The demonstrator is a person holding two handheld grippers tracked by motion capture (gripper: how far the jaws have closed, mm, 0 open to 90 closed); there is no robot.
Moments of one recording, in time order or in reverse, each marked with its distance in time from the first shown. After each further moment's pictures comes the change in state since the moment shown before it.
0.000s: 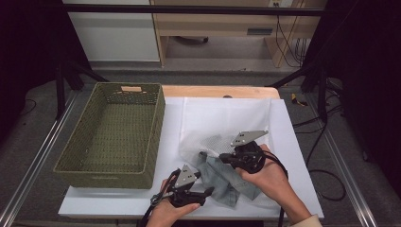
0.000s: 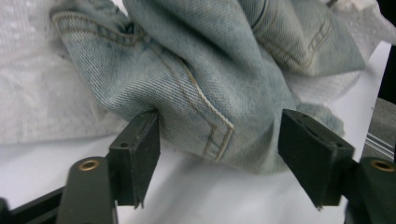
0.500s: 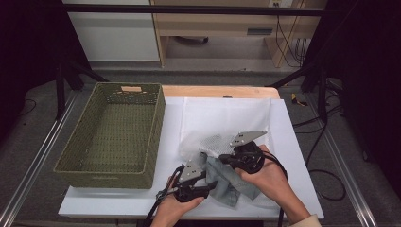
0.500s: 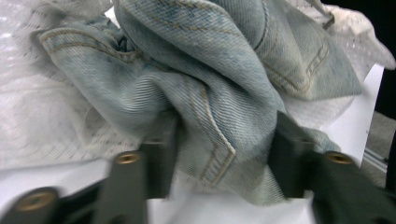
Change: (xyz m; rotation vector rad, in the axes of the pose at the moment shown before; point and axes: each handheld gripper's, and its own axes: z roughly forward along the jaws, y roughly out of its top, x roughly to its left) left arm 0.002 0.012 0.014 -0.012 -0.026 -0.044; right arm 0.000 -0.001 0.002 0.013 0.004 0.004
